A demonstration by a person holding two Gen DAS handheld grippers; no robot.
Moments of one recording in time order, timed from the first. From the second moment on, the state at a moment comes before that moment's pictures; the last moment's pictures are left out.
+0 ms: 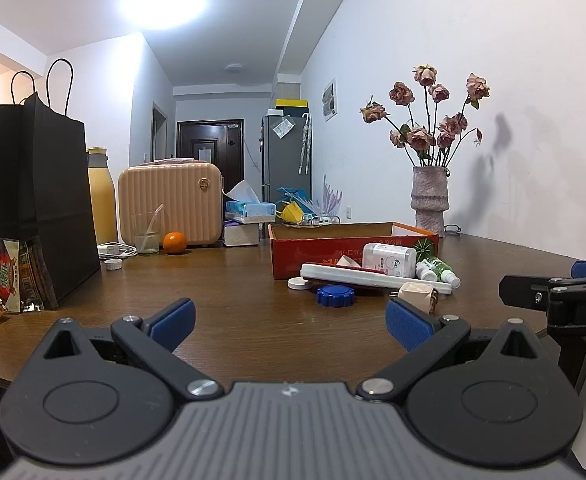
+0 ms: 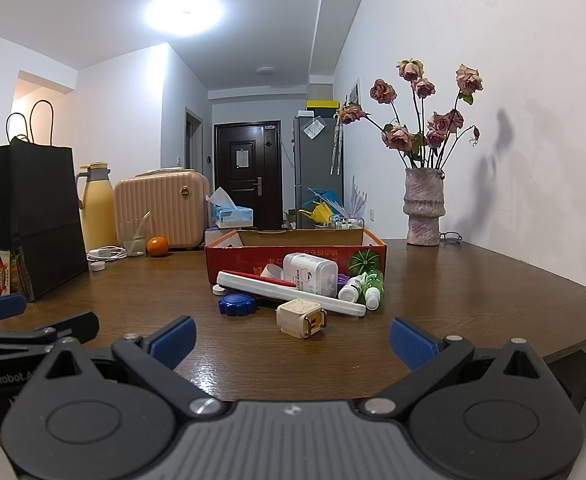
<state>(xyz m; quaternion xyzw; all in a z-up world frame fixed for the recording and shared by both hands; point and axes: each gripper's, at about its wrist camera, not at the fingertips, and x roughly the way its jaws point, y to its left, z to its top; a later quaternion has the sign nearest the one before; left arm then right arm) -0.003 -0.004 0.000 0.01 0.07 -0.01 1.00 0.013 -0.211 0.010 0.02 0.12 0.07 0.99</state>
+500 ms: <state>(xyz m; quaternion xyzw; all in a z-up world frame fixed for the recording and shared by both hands) -0.003 -0.003 -0.001 0.01 0.08 -0.01 1.00 0.013 -0.211 0.010 0.02 0.12 0.07 0.99</state>
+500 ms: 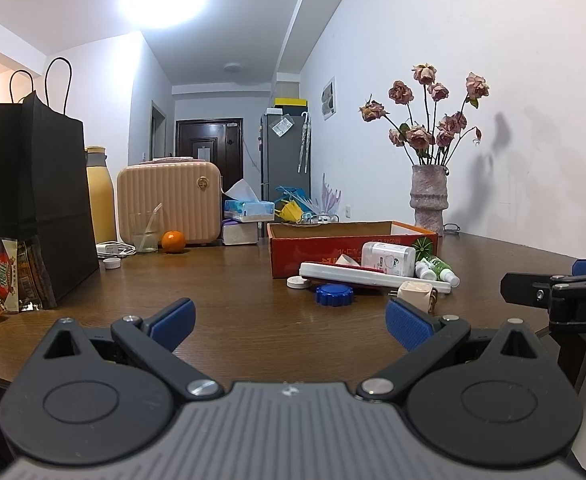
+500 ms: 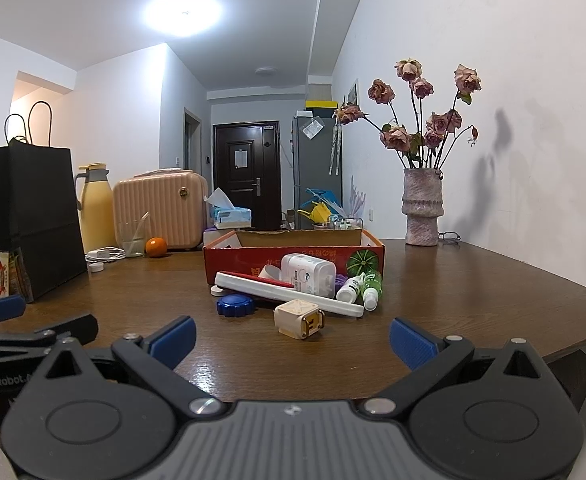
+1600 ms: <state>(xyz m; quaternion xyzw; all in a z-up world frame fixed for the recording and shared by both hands) 0.026 0.001 0.006 0.02 0.05 0.01 1.00 0.029 -0.221 0.009 0.01 0.12 0.04 0.99</state>
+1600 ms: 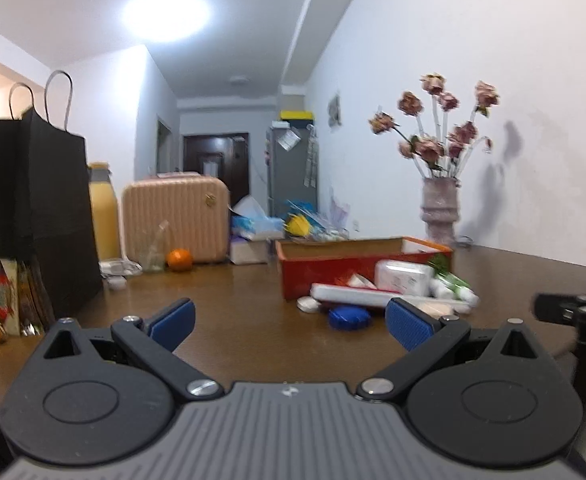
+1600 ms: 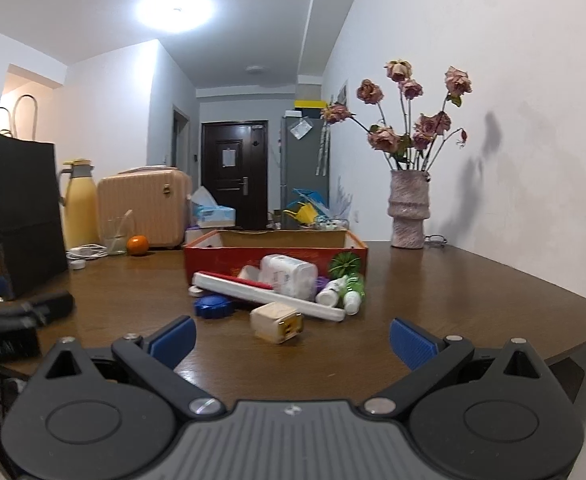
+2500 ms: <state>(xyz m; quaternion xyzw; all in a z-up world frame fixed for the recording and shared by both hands) 0.218 -0.025 0.004 0.04 0.24 -0.07 0.97 0.213 -0.225 0.001 -0.05 0.24 0.18 0.95</state>
